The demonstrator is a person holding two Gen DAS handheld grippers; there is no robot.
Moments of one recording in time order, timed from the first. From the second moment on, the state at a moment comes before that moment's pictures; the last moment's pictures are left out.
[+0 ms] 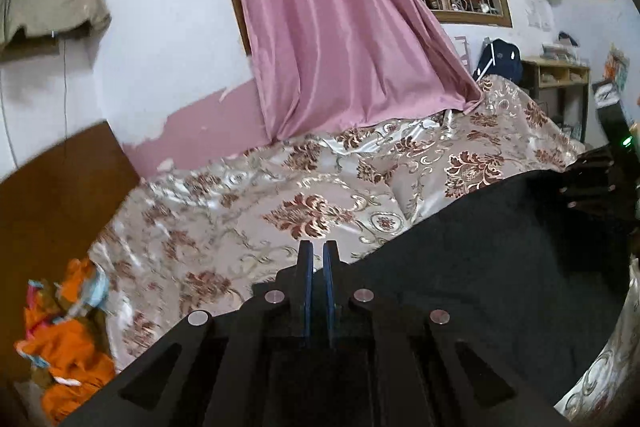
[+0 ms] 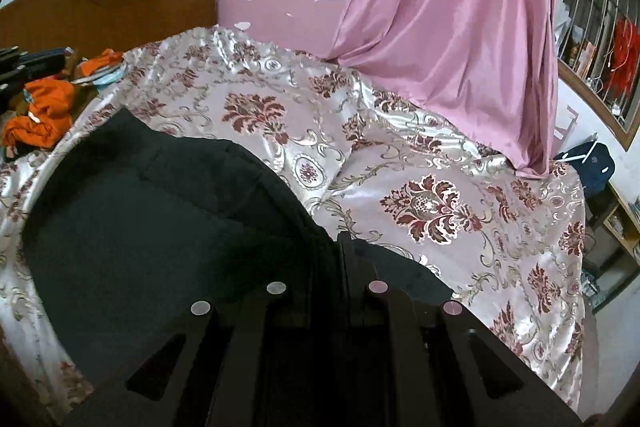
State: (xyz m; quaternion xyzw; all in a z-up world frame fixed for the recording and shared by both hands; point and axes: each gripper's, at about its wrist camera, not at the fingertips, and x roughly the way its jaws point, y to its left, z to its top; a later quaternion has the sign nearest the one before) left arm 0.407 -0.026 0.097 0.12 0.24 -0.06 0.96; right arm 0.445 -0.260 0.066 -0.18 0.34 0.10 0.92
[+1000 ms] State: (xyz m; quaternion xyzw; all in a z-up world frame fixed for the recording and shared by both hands) left arm 0.394 -0.025 -0.002 0.02 0.34 -0.19 0.92; right arm 0.429 -0.343 0.014 0.04 0.37 0.11 0.92
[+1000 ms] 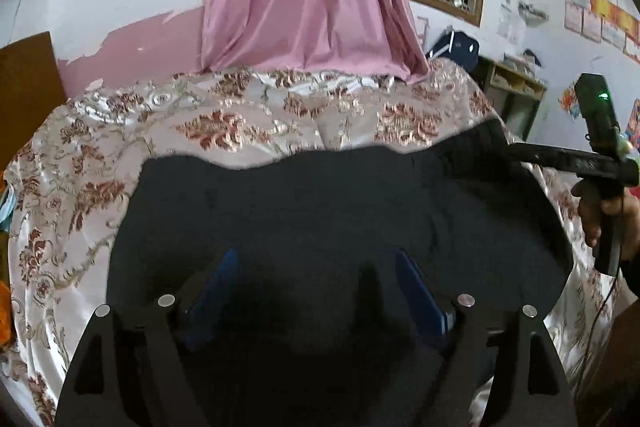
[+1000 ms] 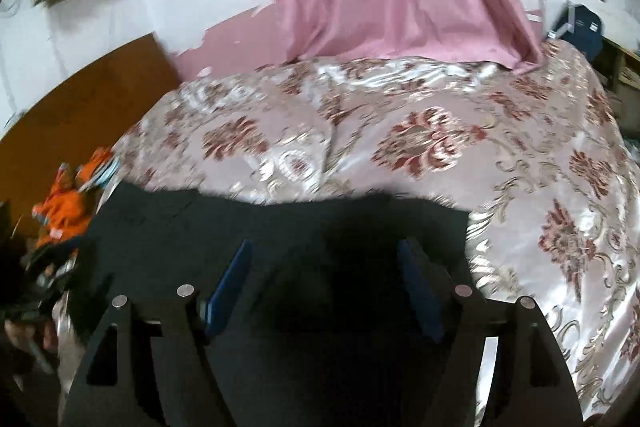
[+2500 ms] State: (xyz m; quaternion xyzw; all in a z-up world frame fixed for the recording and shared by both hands) left arm 0.438 -0.057 -0.063 0.06 0.39 -0.06 0.92; right arm 0.463 -0.314 -0.096 -0.02 0.38 0.14 0.91
